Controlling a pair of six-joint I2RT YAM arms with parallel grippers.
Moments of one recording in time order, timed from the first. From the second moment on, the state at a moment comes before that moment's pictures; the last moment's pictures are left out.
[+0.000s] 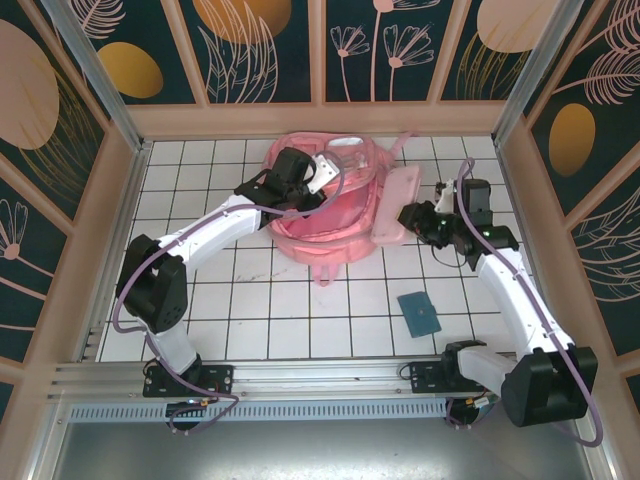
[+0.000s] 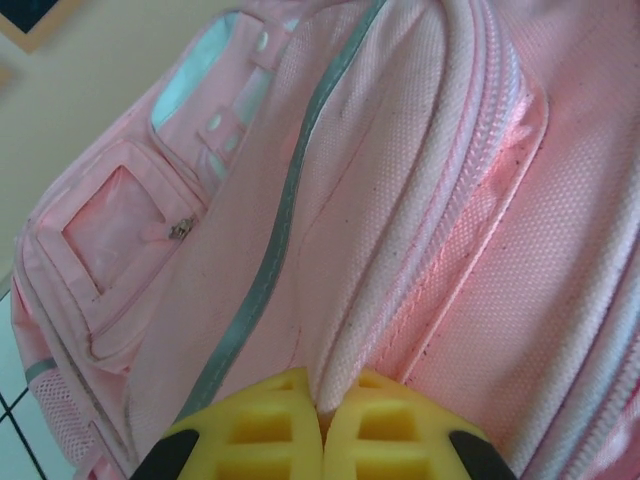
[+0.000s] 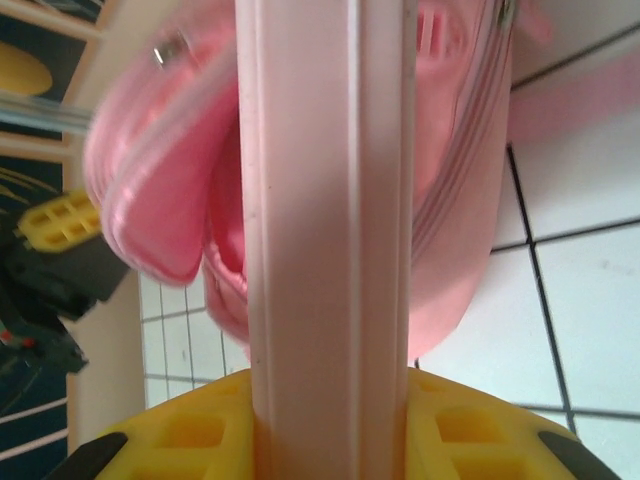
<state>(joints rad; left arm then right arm) -0.64 1.76 1.43 -0.33 -0.02 0.30 0.15 1.10 0.90 -0.55 -0.54 0.71</state>
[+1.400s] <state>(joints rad) -0.63 1.70 1.39 -0.19 0.03 0.02 0.46 1.98 1.27 0.21 -0.49 1.12</state>
